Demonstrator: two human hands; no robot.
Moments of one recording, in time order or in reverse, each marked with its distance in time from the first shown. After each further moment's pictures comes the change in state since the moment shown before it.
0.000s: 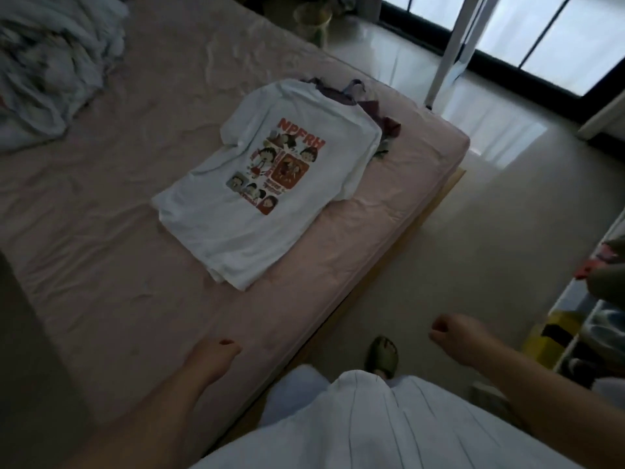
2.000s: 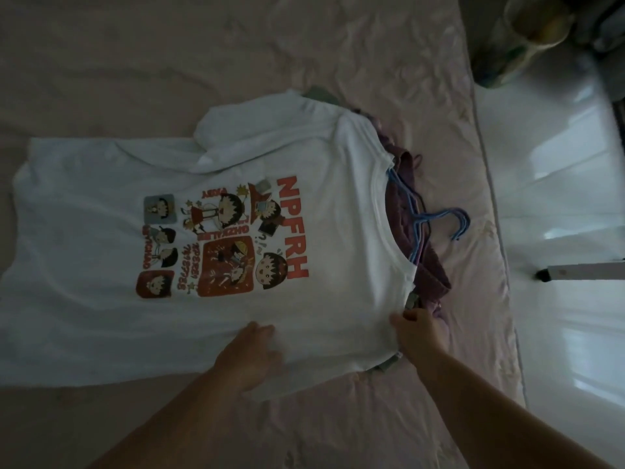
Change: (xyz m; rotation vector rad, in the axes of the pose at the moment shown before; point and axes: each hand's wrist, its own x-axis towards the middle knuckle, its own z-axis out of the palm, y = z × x) left_hand 0.370 0.460 0.090 -0.070 -0.136 -0.157; right_hand 0.579 -0.254 -0.306 0.023 0.024 -0.145
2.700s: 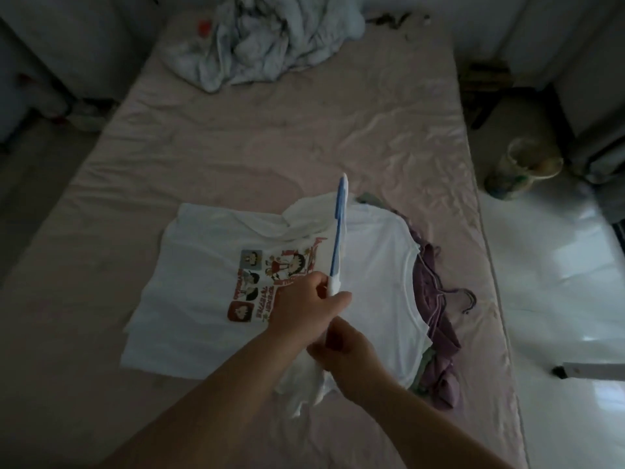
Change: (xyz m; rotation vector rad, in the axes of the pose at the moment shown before) left_hand -0.203 0.044 -0.125 -0.546 0.654 0.310; right_hand -0.238 -0.112 -0.015 0.169 -0.584 -0.602
